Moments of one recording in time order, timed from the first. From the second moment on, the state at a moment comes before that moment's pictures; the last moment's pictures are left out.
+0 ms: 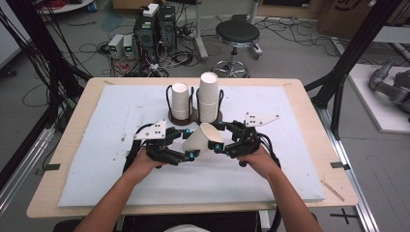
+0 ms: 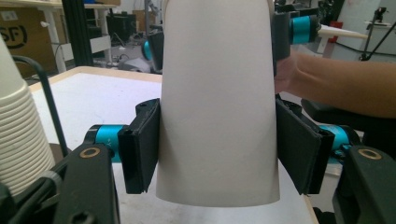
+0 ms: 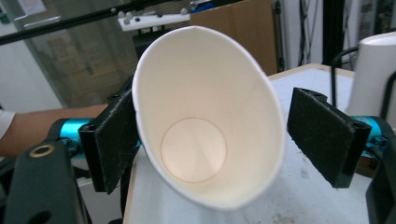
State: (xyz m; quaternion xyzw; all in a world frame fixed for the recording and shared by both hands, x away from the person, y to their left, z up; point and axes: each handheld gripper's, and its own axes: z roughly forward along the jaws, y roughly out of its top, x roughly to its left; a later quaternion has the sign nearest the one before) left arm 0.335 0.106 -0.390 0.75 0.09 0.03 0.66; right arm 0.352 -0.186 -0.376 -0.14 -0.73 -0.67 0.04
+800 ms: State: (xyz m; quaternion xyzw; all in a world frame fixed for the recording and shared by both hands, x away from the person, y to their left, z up) left arm 0.334 0.098 -0.396 0.78 0.08 0.04 0.62; right arm 0.348 -0.182 -0.371 -0.11 -0.77 -0.62 0.00
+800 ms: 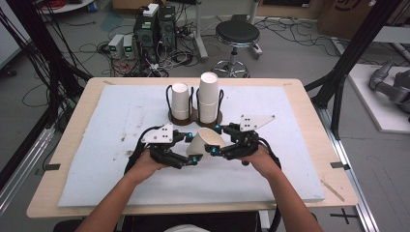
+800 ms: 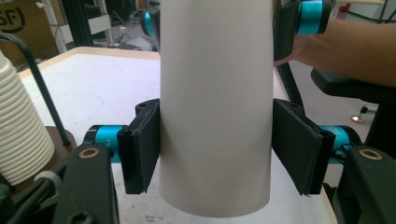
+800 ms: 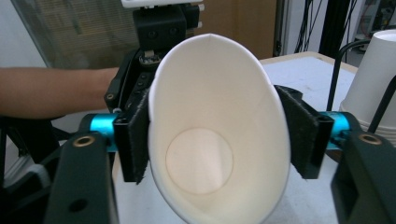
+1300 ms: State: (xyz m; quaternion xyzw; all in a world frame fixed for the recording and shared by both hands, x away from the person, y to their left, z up) left arm 0.335 0.103 -0.393 0.75 0.09 0.03 0.65; right arm 0.348 -0.179 -0.373 -0.15 -0.73 -0.66 0.02
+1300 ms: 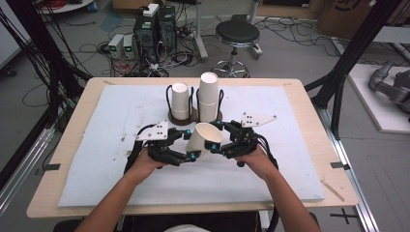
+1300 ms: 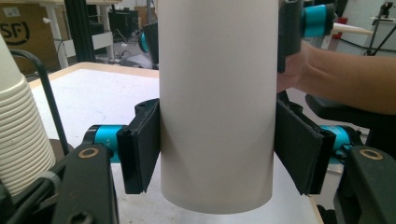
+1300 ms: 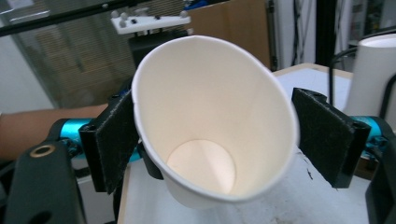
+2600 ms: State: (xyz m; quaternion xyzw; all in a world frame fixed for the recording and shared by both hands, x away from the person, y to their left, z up) left arm 0.335 0.102 -0.394 0.76 0.10 0.05 0.64; right arm 0.343 -0.175 -0.364 -0.14 -0.75 -0.65 0.00
